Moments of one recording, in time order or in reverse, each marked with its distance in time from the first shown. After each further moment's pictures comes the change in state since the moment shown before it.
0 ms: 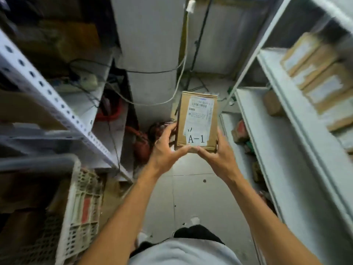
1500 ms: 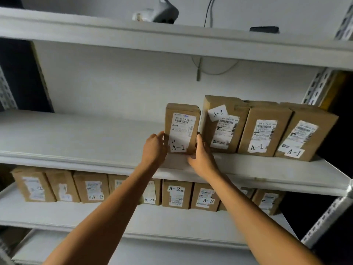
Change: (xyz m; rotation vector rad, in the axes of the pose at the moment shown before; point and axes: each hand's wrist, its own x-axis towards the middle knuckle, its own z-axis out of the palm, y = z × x) left_hand 0.221 0.397 0.594 0.278 -0.770 1.045; right_hand -0.024 0.051 -0.542 -0.498 1.320 0.598
